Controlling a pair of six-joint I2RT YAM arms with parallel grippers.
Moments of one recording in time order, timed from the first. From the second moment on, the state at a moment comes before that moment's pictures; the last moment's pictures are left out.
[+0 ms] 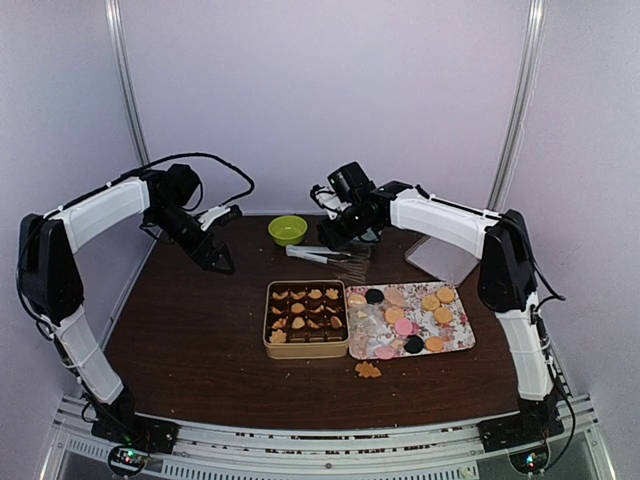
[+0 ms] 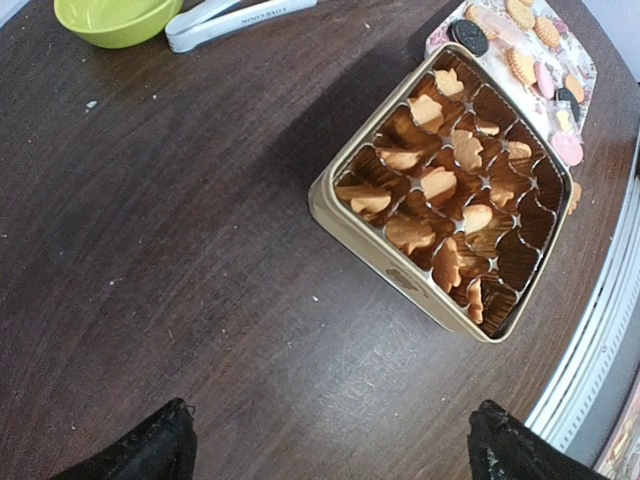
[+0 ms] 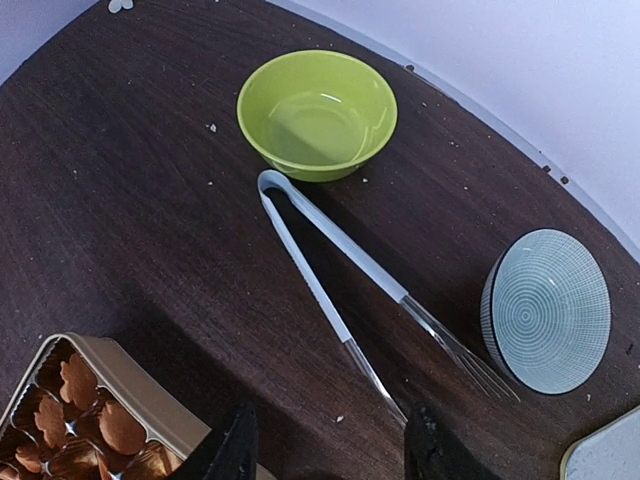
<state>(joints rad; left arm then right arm) -0.28 1.75 1.55 -1.08 0.47 0.46 0.71 2.27 2.11 -0.62 0.08 0.00</state>
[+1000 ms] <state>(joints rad) -0.22 1.65 1.46 -1.12 0.46 0.48 0.65 2.47 2.25 -0.69 -0.06 -0.02</state>
